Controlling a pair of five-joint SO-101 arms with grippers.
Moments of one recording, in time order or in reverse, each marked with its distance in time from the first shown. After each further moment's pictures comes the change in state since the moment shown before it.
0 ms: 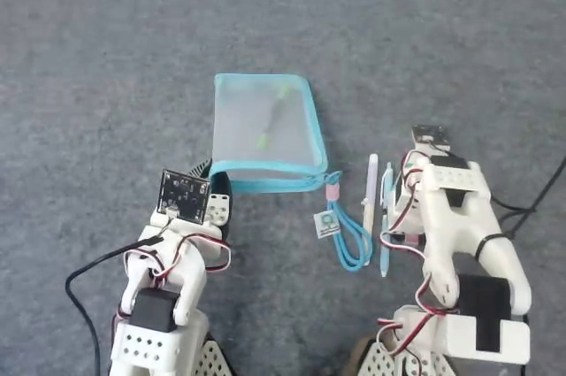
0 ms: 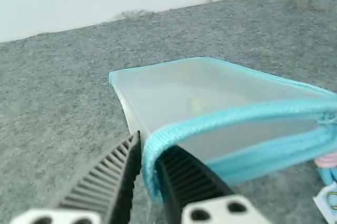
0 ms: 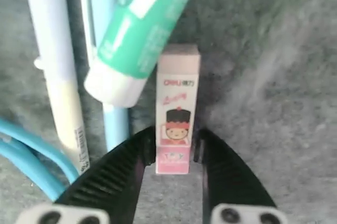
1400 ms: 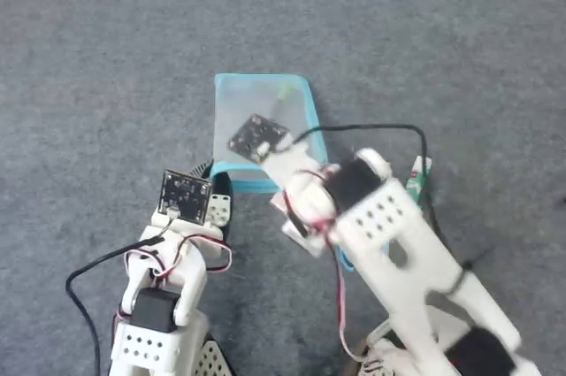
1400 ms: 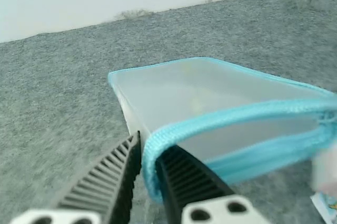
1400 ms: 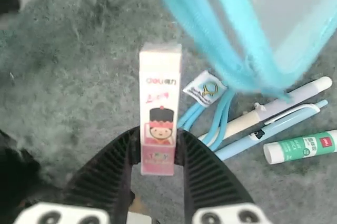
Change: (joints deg) left arm 0.6 0.0 0.0 0.0 0.0; right arm -43.7 -16.8 -26.0 29.2 14.2
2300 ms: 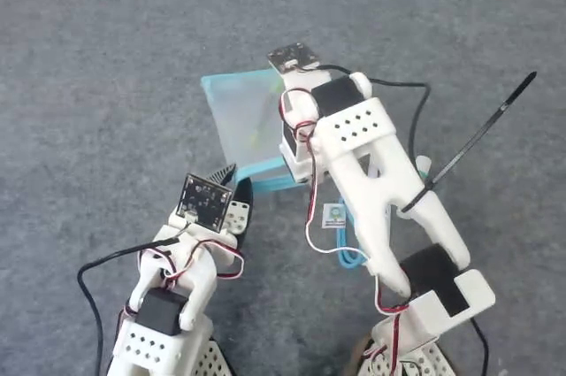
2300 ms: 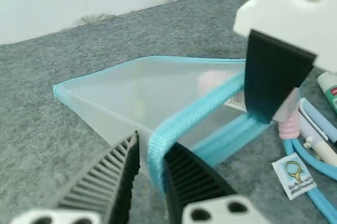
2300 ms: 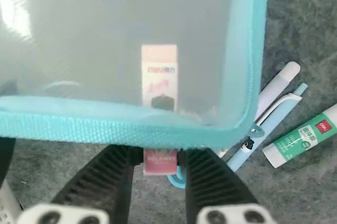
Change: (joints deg) left arm 7.1 0.1 0.0 0.1 0.0; right arm 11.8 28.3 -26.1 0.4 -16.0
